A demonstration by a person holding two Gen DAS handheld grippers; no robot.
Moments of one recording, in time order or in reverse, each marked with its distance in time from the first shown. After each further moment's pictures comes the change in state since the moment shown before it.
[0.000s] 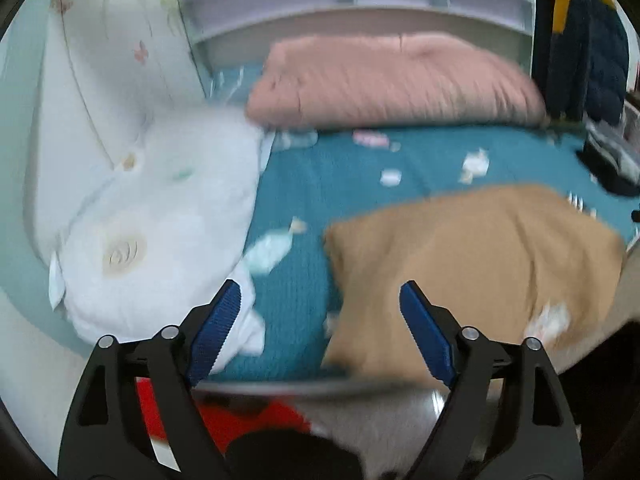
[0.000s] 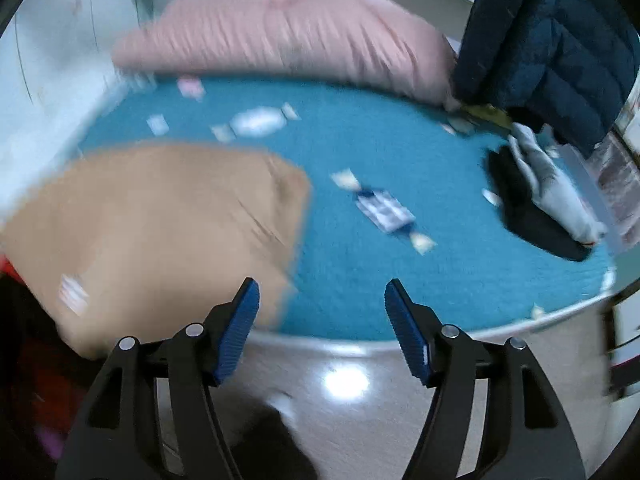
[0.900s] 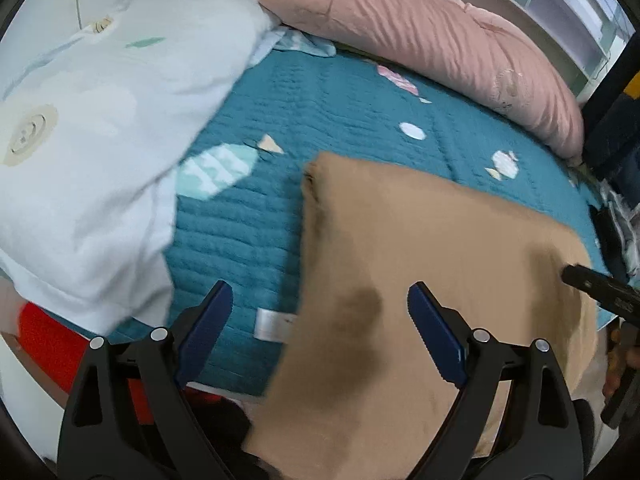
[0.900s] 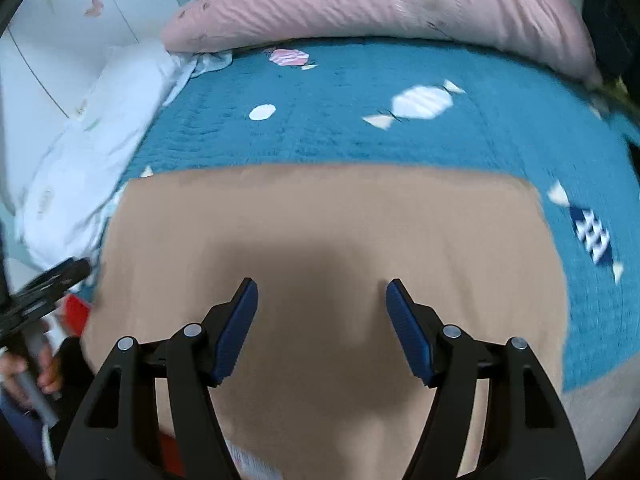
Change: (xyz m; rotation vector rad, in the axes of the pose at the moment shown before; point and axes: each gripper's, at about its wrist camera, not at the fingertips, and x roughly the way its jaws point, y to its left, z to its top) left arm 0.136 0.029 -0.026 -0.312 0.268 -0.094; right arm 0.172 0.156 0.038 -0.020 0.228 0.174
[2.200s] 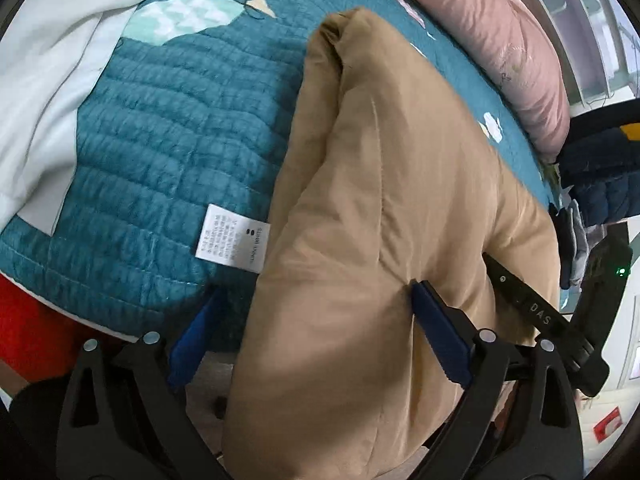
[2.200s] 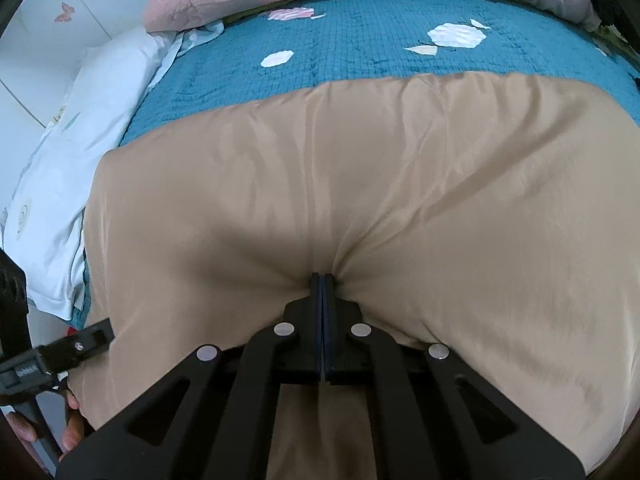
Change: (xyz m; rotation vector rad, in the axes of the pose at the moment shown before) left arm 0.055 0.019 -0.048 -0.210 0.288 -0.295; right arm 0.067 0.041 -0.040 0.183 0.014 0.049
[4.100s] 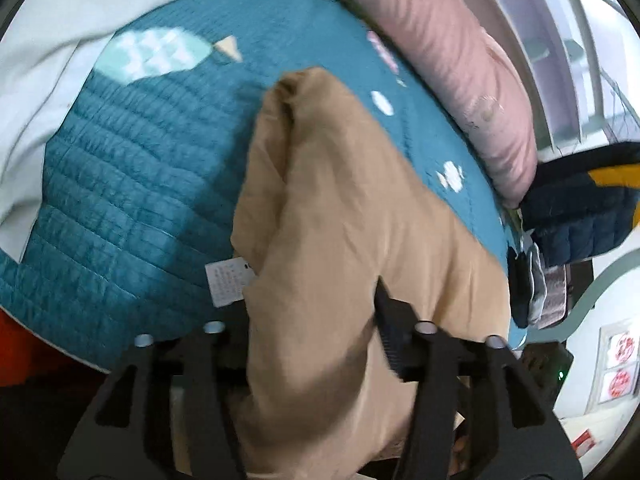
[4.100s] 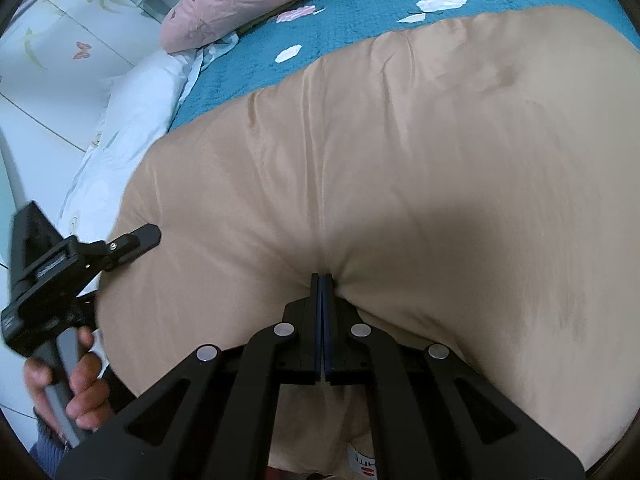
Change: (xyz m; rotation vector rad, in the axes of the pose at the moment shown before) left arm -0.015 -0.001 0.011 -0.098 -0.119 -0.147; right arm -0.013 -0.025 -0.042 0.103 0.002 0.199
